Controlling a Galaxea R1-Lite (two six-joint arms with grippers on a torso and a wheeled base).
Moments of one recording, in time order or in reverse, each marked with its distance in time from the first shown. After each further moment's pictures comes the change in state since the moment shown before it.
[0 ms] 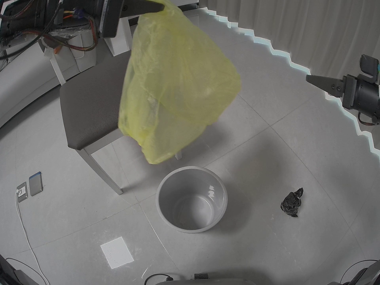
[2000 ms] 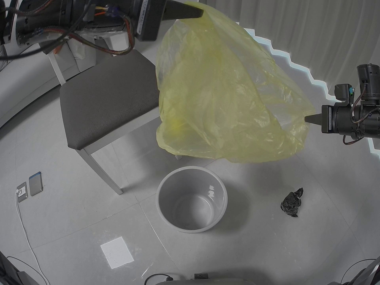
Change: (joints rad) left arm -0.124 0.050 -0.001 -0.040 0.028 -0.072; right arm -0.100 0.197 -0.065 0.228 0.039 0.027
